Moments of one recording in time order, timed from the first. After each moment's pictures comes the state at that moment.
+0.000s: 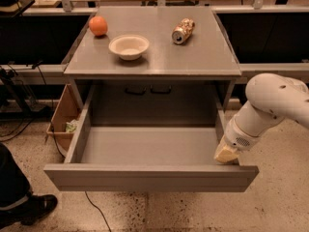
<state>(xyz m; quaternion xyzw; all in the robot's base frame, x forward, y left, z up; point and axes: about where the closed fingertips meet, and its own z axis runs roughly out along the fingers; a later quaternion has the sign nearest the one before) 0.486 -0.213 0.671 -0.55 0.83 0.11 0.08</state>
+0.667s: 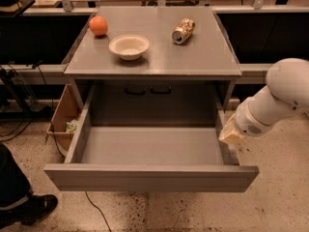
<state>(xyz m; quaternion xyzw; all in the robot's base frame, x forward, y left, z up) 0.514 -0.216 0.730 -0.57 0.80 0.07 0.17</state>
